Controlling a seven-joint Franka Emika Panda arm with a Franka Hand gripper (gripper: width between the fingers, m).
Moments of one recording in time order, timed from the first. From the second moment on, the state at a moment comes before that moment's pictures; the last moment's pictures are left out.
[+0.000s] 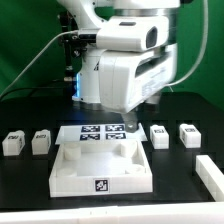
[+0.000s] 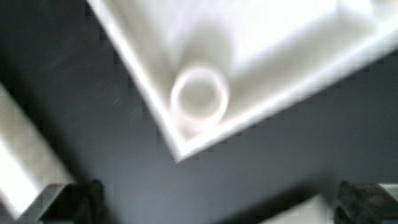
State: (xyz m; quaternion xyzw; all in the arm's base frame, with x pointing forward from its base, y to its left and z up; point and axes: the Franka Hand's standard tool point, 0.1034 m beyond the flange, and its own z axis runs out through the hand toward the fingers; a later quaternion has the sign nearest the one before) arm 0.523 0.025 0.103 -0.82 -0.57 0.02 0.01
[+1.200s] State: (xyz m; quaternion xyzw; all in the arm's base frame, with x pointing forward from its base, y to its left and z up) arm 0.419 -0.011 0.034 -0.68 -0.73 0.00 -0.01
